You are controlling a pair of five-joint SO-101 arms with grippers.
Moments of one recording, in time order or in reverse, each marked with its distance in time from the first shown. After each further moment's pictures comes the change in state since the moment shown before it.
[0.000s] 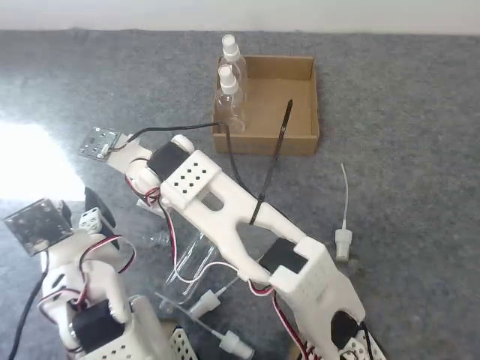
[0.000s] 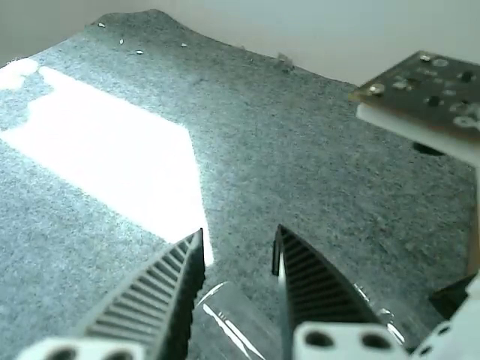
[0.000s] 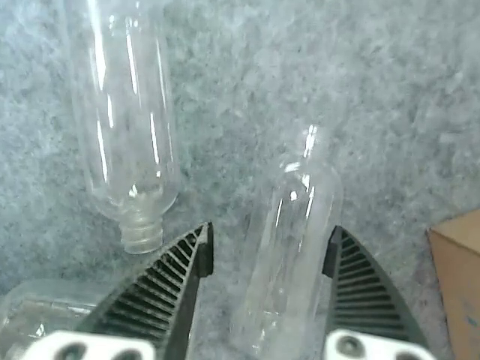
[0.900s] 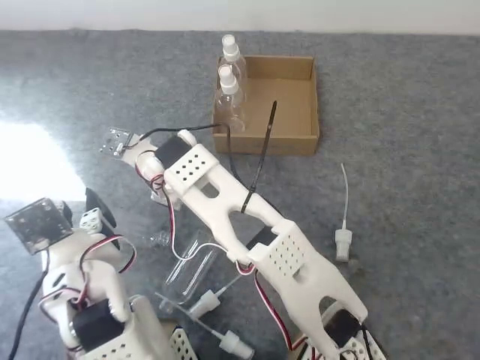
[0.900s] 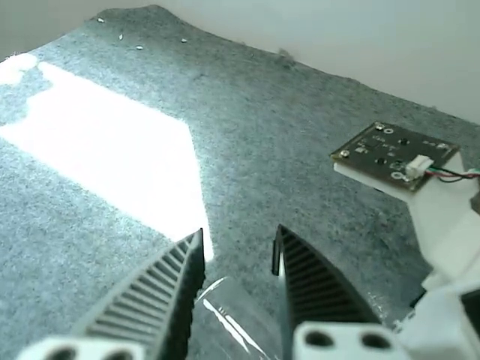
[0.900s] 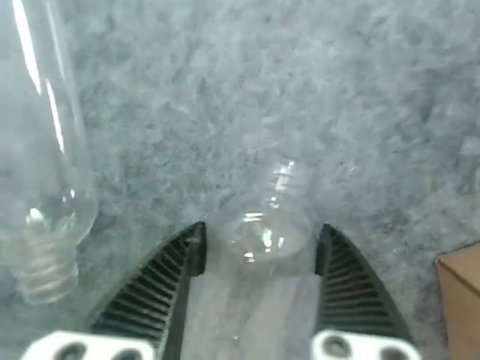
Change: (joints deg) left arm 0.0 0.0 0.5 0.0 0.0; right arm 4.1 20.9 -18.0 4.0 5.5
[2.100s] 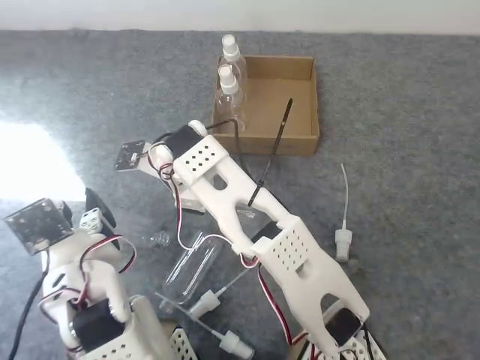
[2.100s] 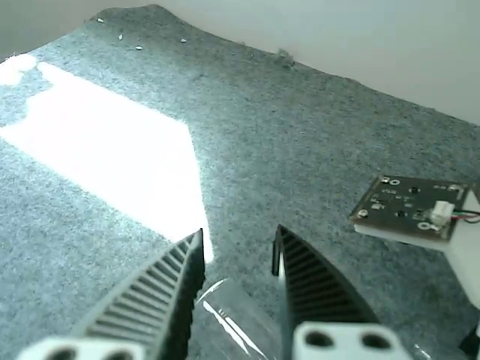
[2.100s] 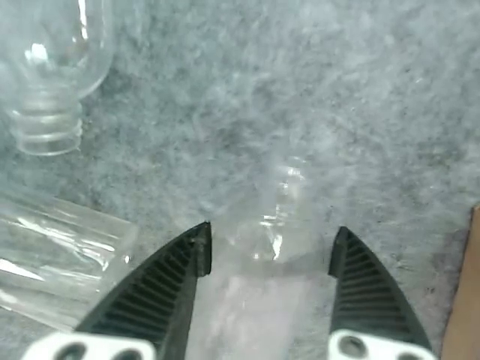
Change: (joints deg) left arm 0.0 0.0 0.0 0.0 0.0; right arm 3.2 0.2 -3.0 15.3 12.8
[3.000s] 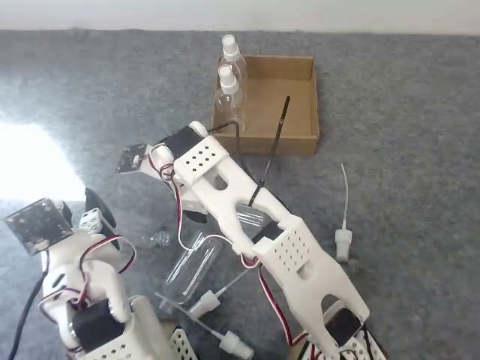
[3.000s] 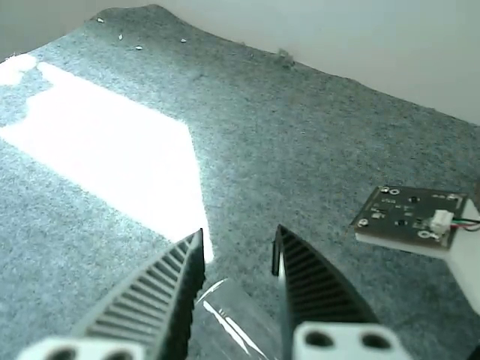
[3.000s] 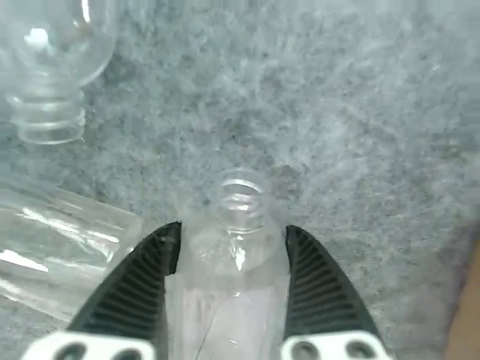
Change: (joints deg) left arm 0.0 -0.1 0.6 0.0 0.0; right arm 0.0 -1.6 2.5 0.0 0.1
